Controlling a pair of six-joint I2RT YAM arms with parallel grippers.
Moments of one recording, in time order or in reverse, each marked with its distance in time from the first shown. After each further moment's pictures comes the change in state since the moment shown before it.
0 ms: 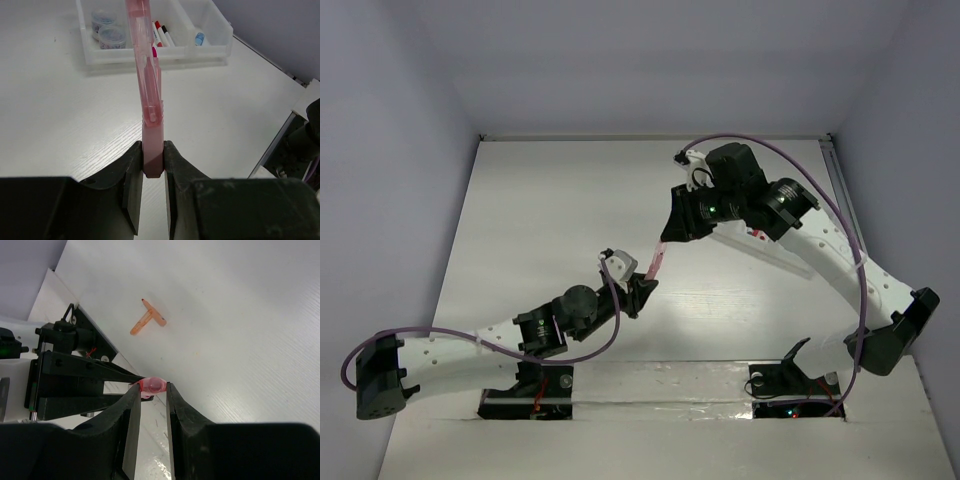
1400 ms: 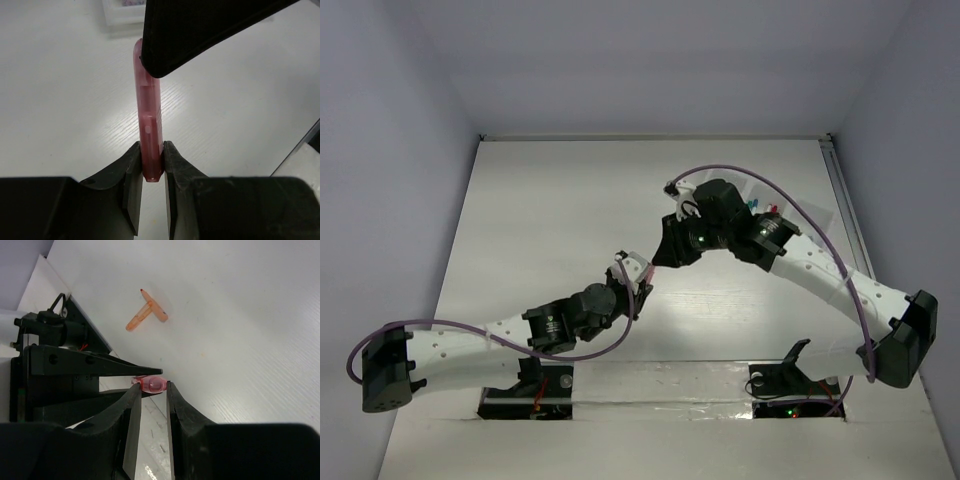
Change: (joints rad) left arm -0.008 0.083 0.063 -0.161 -0.078 0.020; right arm 0.099 -0.087 -0.320 0.266 -0.010 0.051
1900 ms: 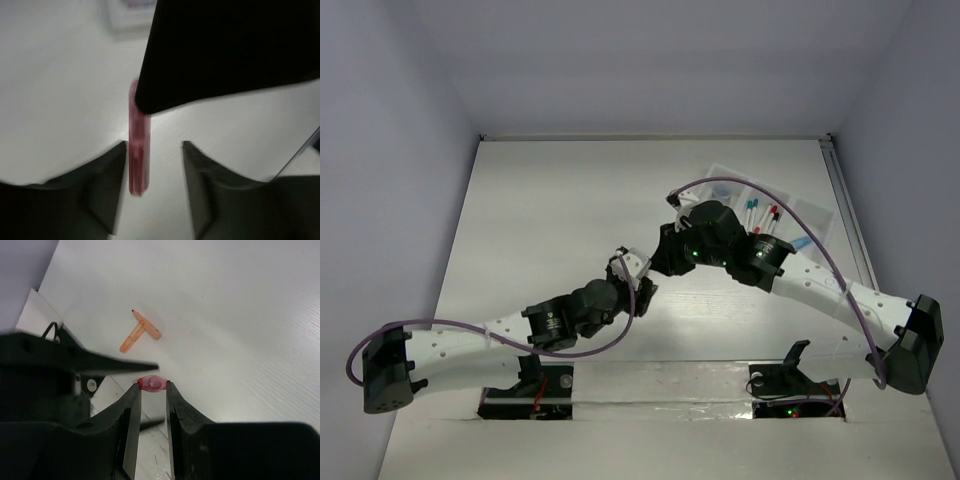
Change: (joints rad) left arm 0.013 0.013 0.029 -0.103 -0.002 0.002; right arm 0.101 -0.065 -0.167 0.219 0.214 0.117
